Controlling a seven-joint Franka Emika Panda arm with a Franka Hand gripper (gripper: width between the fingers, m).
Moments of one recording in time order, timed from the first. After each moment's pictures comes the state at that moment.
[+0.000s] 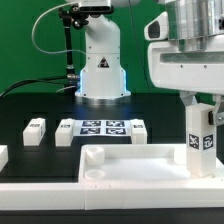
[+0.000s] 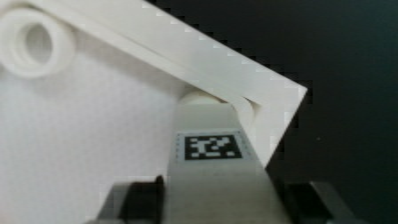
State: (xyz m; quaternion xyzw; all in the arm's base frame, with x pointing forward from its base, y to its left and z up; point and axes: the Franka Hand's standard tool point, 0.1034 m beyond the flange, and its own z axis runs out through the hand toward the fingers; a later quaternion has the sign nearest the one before) arm 0.637 0.112 0.110 -0.82 0.56 0.01 0.08
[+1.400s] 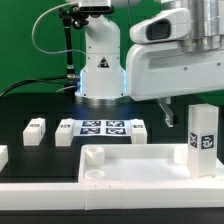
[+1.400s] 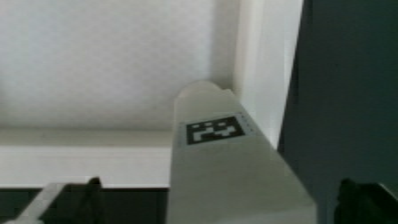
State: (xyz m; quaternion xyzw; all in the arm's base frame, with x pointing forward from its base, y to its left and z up) arm 0.635 0.106 0.108 -1.00 -0.07 -0.02 0.06
